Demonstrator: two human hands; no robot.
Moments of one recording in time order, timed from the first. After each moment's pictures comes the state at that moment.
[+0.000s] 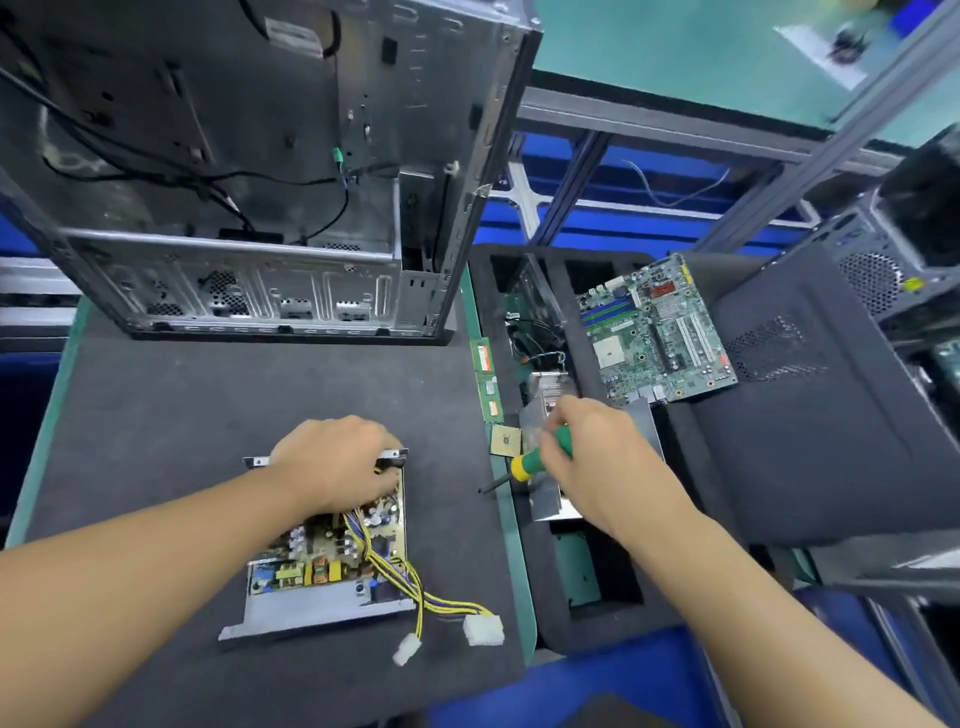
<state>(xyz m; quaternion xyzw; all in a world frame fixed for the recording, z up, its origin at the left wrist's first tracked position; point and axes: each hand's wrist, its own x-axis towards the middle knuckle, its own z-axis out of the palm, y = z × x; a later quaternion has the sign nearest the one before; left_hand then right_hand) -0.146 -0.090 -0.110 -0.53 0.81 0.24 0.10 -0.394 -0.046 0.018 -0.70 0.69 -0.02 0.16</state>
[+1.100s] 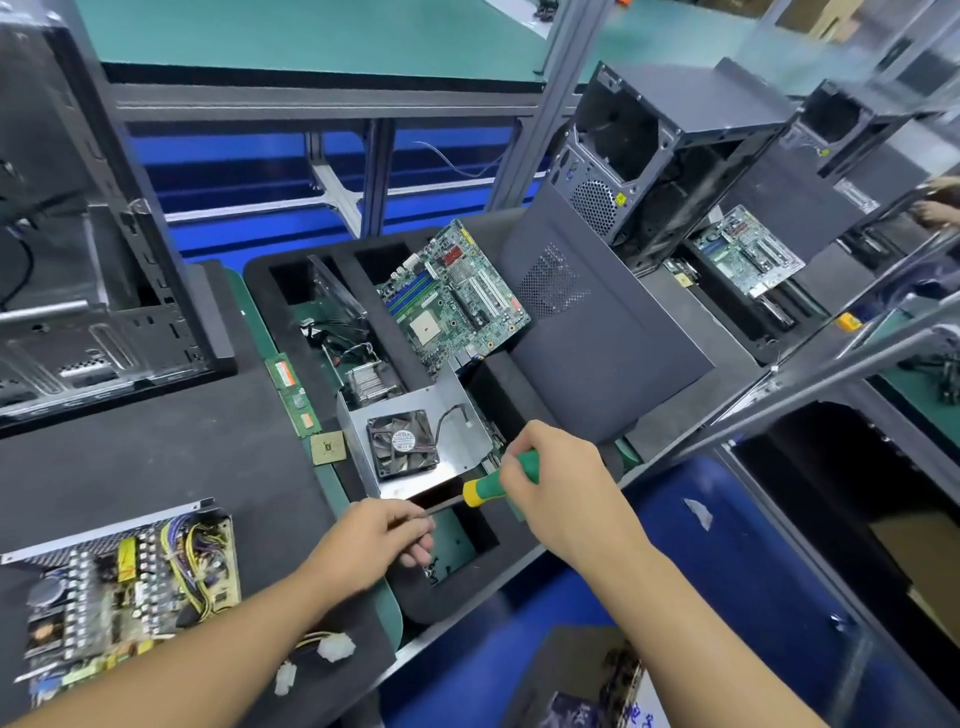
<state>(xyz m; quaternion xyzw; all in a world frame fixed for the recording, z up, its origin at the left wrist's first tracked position) -0.337 -0.010 -0.119 -0.39 0.62 0.67 -0.09 -0.509 0.061 0.043 -0.50 0.83 -0.15 0.20</state>
